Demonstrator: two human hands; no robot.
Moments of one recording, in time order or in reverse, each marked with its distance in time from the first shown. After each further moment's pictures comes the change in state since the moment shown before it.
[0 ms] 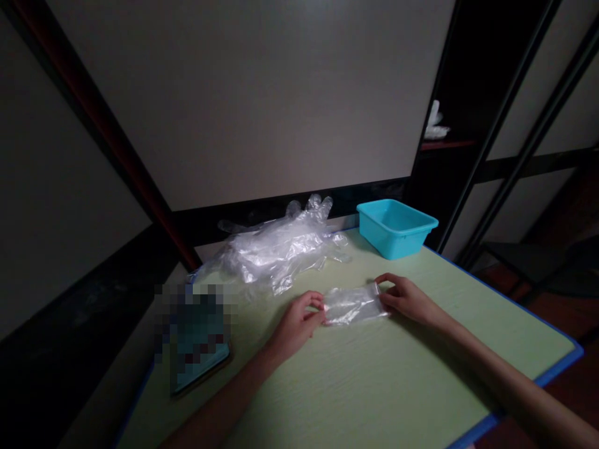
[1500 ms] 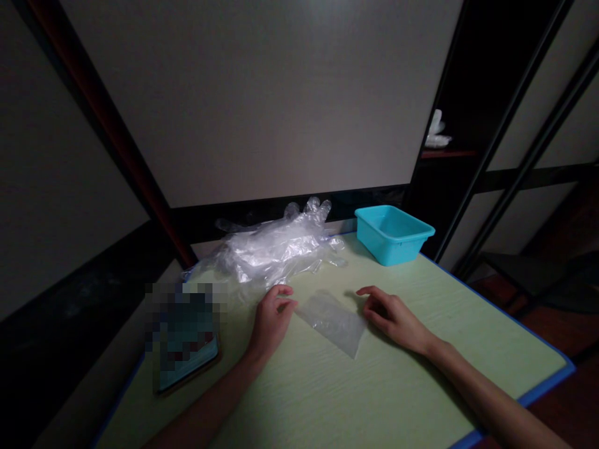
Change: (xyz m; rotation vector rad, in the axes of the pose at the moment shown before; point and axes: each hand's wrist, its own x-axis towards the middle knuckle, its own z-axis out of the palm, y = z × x) left_hand 0.008 -0.012 -0.017 0.124 0.504 0.214; right_hand -0.015 -0.010 0.013 -0.209 -0.002 -0.325
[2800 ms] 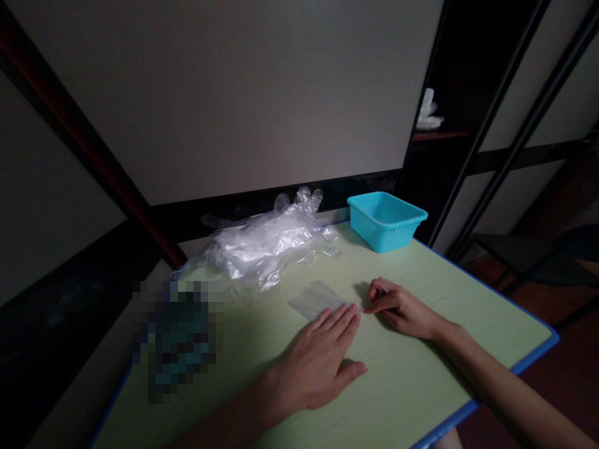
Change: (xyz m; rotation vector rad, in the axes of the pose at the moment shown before) left_hand -0.055 0.045 0.031 0.853 -0.925 0.691; right_hand -0.013 0.015 -0.020 -0.152 -0.096 -0.326
